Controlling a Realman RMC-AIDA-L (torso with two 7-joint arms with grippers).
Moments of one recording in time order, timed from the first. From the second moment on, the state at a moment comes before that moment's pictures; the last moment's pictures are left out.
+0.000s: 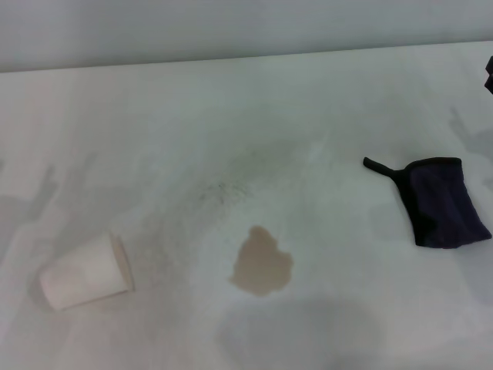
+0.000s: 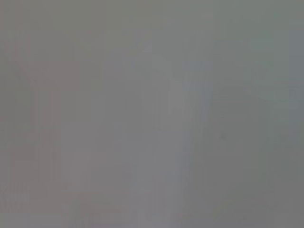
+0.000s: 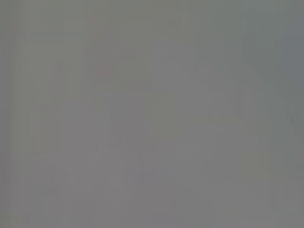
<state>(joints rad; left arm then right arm) -0.34 -2.08 0.83 0.05 0.80 1.48 -0.46 0.37 2.01 -0.46 -0.08 2.12 1.22 -2.79</state>
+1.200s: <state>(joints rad) -0.24 -1.96 1.05 0.87 1.45 1.36 -1.50 0.39 2.01 -0.46 -0.07 2.13 1.14 -2.76</state>
